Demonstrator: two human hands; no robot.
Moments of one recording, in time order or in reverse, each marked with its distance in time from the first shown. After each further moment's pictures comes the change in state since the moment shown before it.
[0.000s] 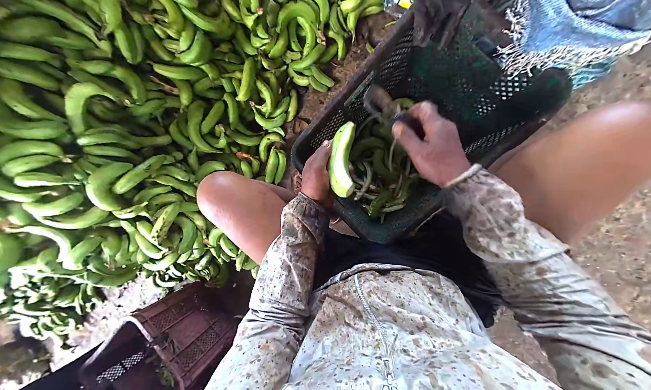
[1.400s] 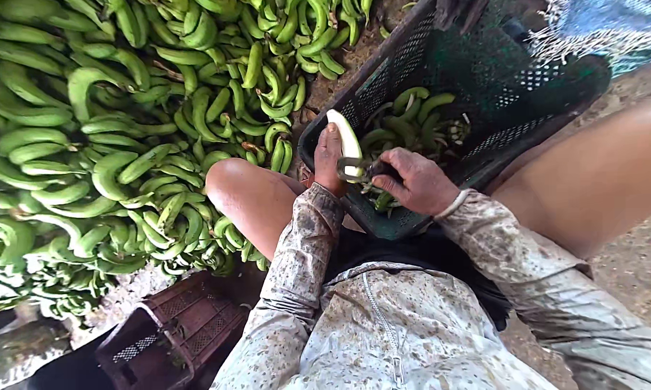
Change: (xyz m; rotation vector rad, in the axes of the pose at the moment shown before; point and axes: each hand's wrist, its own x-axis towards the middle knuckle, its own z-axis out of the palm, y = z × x) left_hand 0.023 -0.017 -0.002 0.085 0.038 0.134; right_hand -0.028 0.002 0.042 -0.018 -0.173 -0.339
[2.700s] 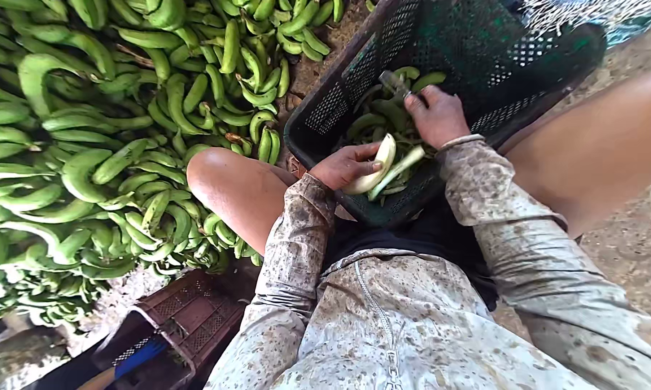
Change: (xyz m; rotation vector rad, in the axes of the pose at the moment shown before) left_hand -0.005 0.010 0.002 0.356 -0.787 -0.335; right_hand 0.037 0.061 -0.031 -0.050 0.075 0.728
